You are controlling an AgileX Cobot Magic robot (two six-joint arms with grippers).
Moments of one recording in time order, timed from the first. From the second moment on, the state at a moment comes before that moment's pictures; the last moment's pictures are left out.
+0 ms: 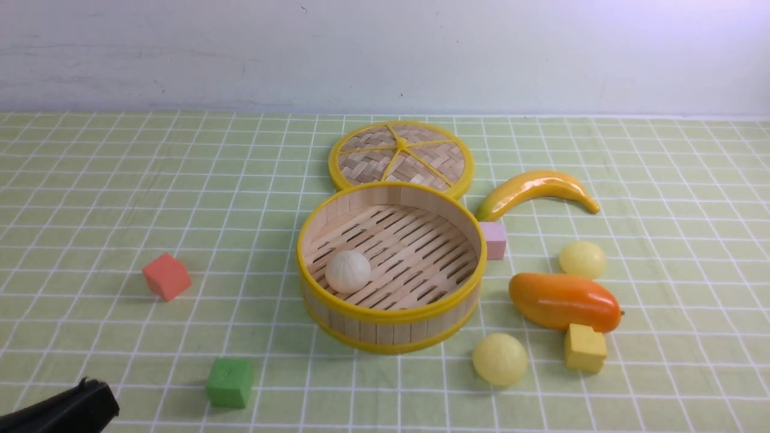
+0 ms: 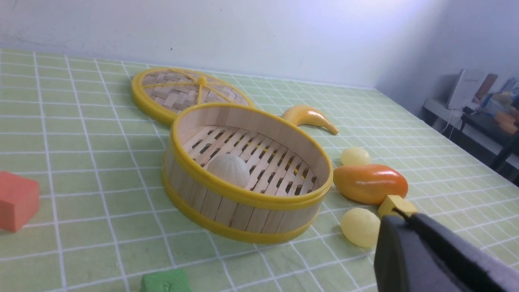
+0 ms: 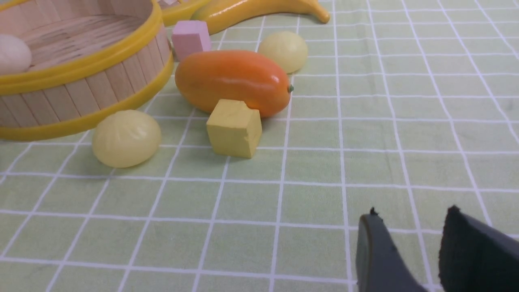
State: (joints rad) right arm 0.05 -0.01 0.02 0.15 0.39 -0.07; left arm -0.51 0.19 -0.19 -0.32 0.14 0.00
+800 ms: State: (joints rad) right arm 0.09 0.29 -0.38 0.62 0.61 0.00; left arm -0.51 0.18 -0.18 -0.32 0.21 0.00
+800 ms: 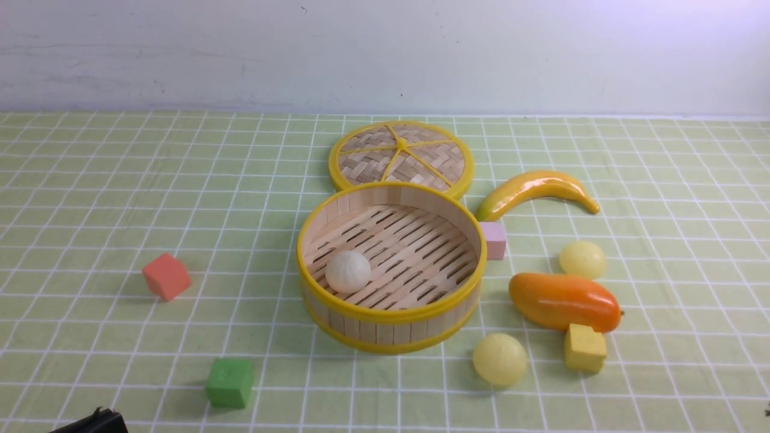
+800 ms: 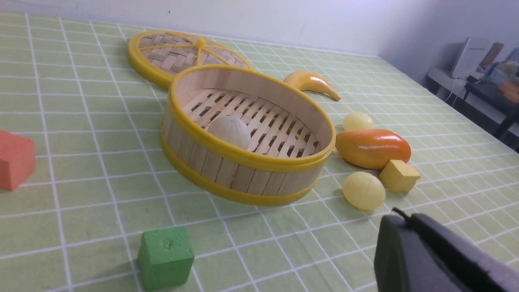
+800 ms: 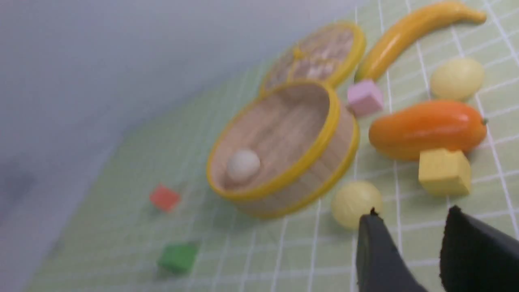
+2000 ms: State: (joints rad) right arm 0.52 1.84 -1.31 0.09 0.85 0.12; left arm -0.51 0.18 -0.18 -0.32 0.21 0.00
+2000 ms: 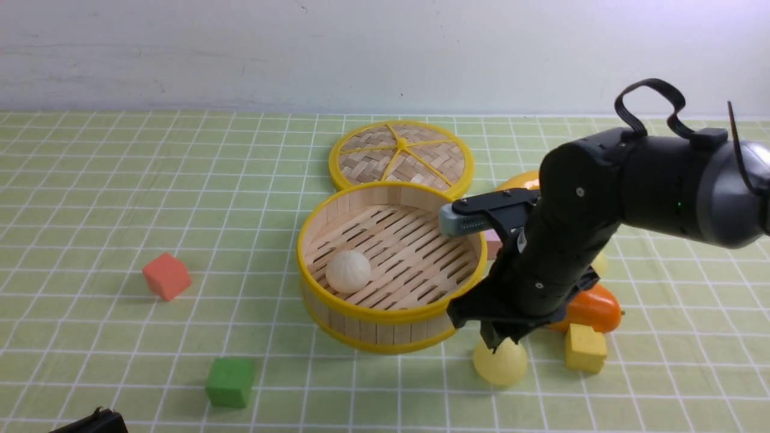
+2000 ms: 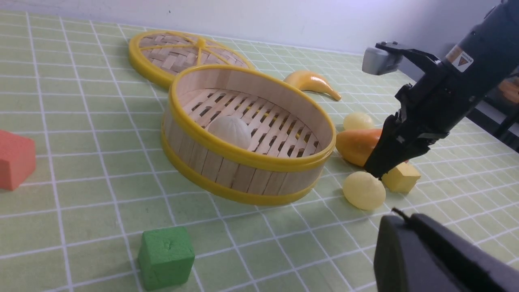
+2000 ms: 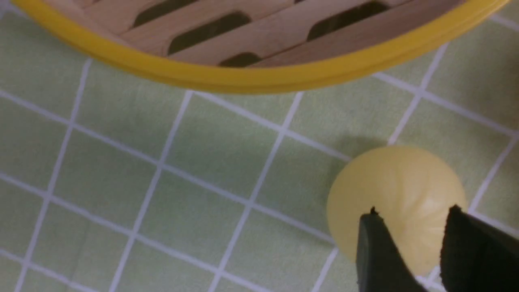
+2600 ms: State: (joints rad) right arm 0.52 1.90 -1.31 0.06 0.84 0.14; left arm -0.51 0.18 -0.18 -0.32 0.21 0.00
